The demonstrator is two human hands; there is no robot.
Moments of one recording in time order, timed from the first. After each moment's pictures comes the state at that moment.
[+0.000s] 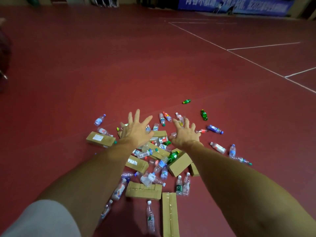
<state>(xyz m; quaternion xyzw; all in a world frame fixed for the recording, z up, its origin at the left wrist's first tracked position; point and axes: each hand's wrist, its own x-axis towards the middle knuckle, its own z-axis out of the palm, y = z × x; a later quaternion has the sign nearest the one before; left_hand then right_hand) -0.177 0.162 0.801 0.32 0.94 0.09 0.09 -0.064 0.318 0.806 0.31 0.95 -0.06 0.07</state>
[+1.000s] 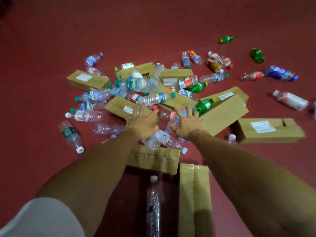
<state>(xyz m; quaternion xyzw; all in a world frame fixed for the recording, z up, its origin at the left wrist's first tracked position) -0.222 0.253 0.125 0.28 0.95 0.04 0.14 -0.133 0.427 0.121 0.20 0.97 -0.10 0.10</state>
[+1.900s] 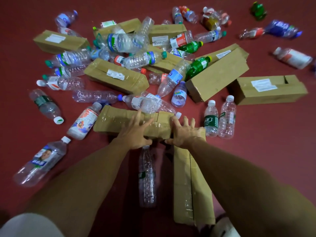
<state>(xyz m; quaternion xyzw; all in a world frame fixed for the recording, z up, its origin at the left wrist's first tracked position) -0.137 0.209 -0.035 0.37 0.91 0.01 0.21 -0.029 0.392 -0.022 0.24 0.94 -0.11 0.23</state>
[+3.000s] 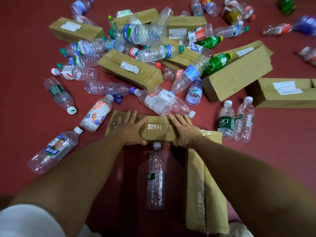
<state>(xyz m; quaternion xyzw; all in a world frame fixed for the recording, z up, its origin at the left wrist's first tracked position) -0.168 0.163 -0.039 0.32 0.90 -0.10 0.26 -0.054 0.380 -0.044 0.09 0.95 -0.18 0.23</state>
